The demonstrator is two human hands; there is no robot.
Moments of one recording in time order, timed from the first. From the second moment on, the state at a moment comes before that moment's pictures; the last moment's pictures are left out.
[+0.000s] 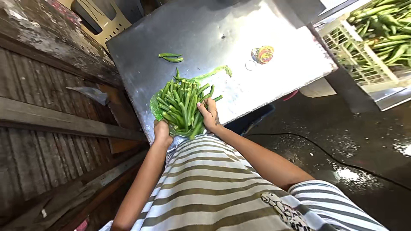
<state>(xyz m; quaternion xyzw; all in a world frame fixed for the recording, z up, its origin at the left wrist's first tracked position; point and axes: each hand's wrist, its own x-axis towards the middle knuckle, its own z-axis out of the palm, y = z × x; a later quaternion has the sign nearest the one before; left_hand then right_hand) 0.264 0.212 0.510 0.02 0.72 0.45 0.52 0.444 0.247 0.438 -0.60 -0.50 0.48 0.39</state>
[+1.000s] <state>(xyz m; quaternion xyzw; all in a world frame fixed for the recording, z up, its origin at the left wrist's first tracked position) 0.243 0.261 0.478 0.22 0.72 0.44 0.49 0.489 0.280 0.449 -0.59 -0.65 0.31 0.38</state>
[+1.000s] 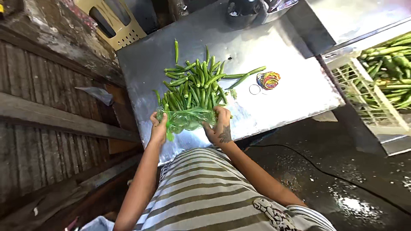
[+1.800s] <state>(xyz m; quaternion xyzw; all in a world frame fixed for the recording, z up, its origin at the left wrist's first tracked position) 0.248 0.299 0.549 0.53 0.66 0.27 0.45 0.482 0.309 0.472 -0.57 -0.75 0.23 0.26</state>
